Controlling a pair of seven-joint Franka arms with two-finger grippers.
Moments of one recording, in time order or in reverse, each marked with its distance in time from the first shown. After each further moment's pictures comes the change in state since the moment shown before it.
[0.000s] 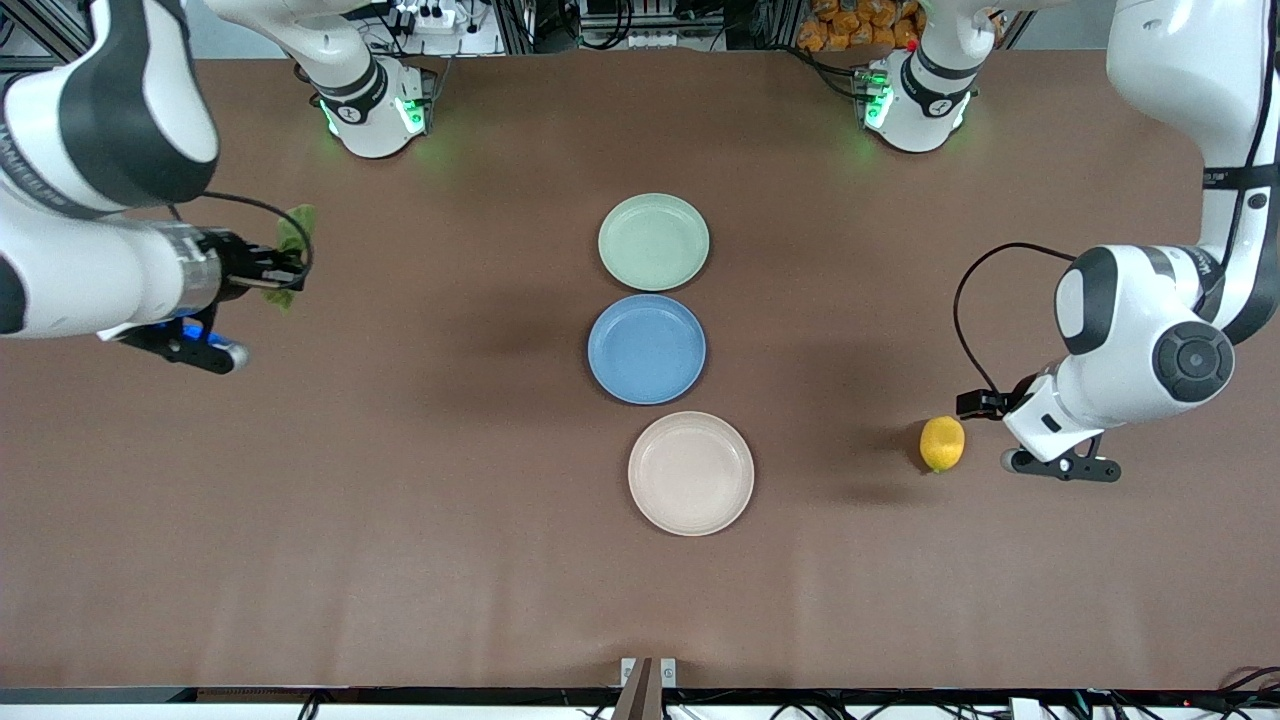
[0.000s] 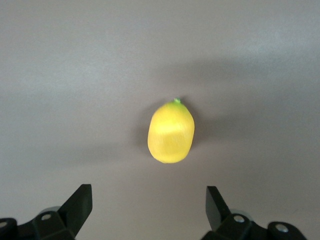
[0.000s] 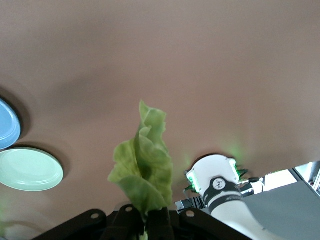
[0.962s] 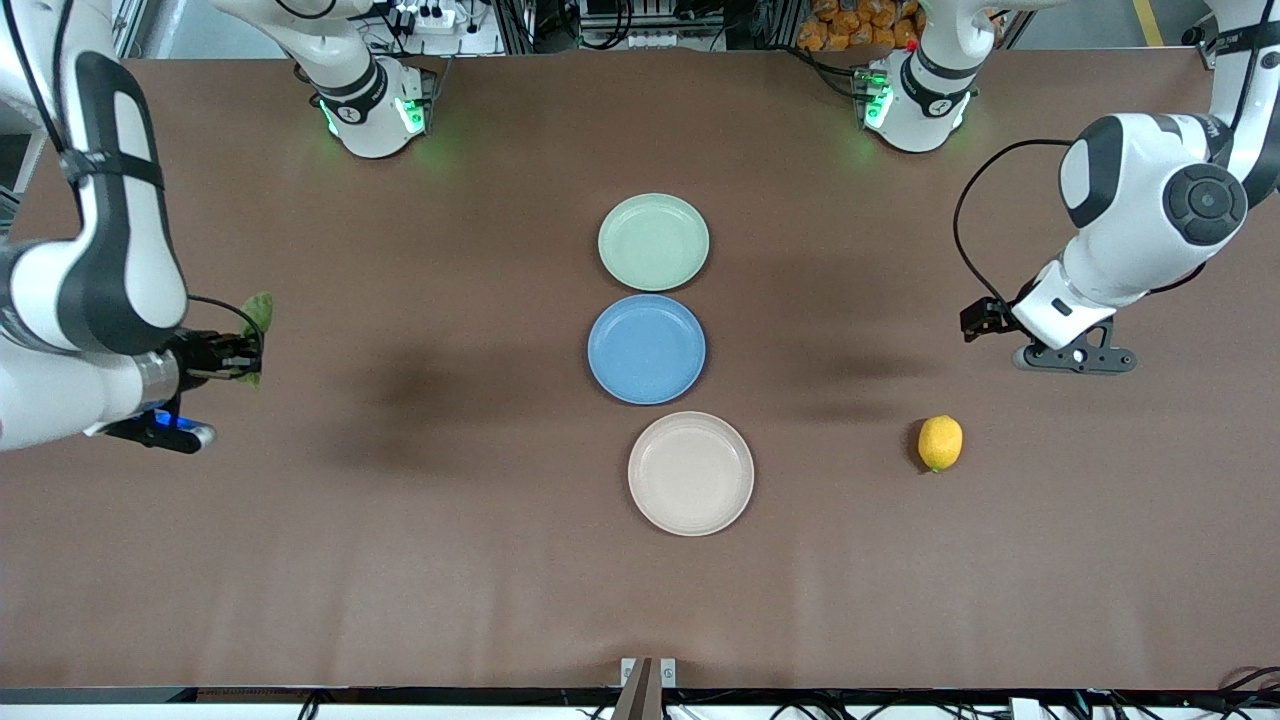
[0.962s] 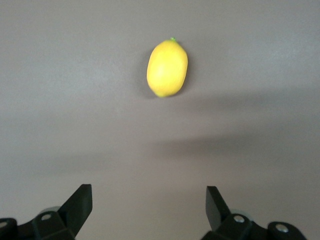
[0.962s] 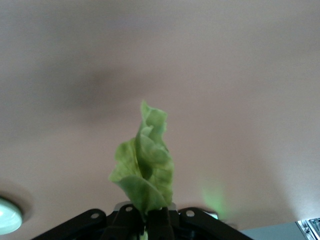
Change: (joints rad) left arm -0.001 -0.391 -0.007 -0.426 0.000 0.095 -0.030; right arm -0.126 0.192 0.005 -0.073 -0.090 0.264 -0.219
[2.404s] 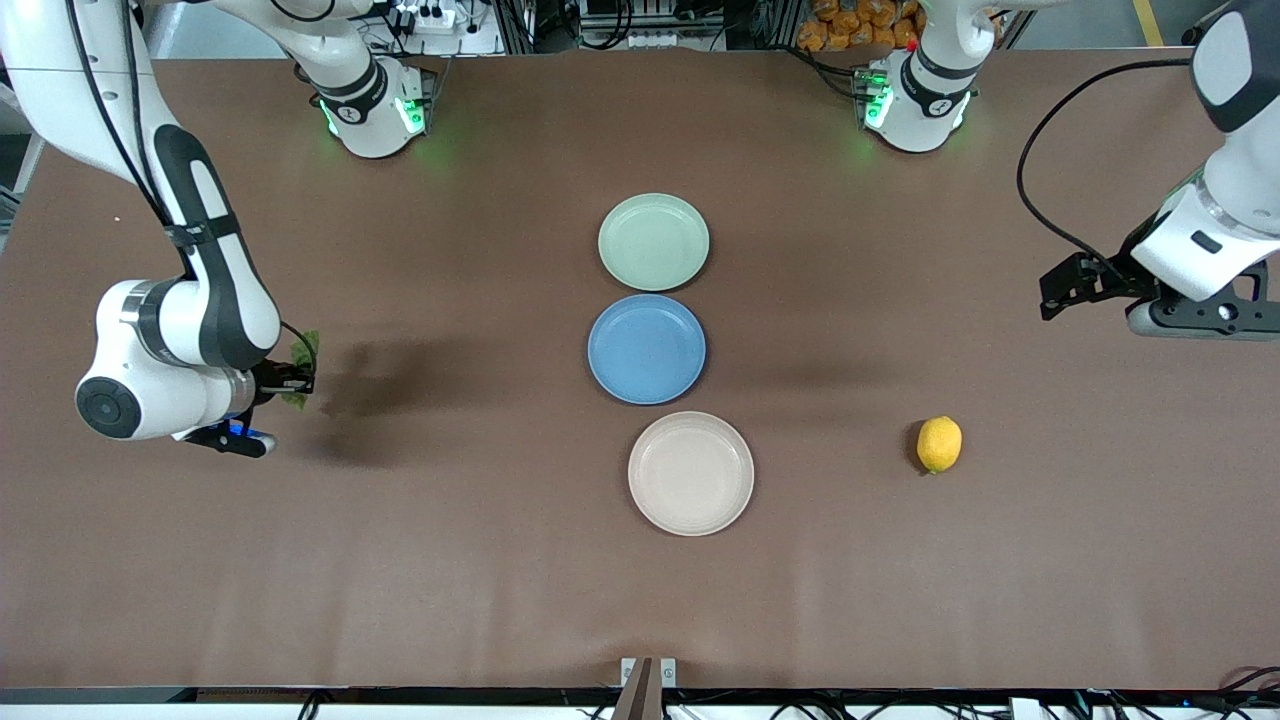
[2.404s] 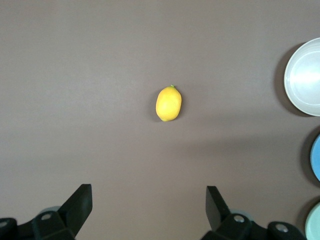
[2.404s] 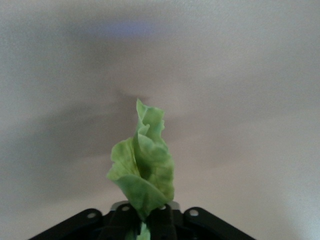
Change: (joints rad) left arm 0.003 -0.024 -0.001 0.413 0.000 -0.368 -0.001; right arm -0.014 0.010 -0.007 -0.339 -0.017 0.452 -0.022
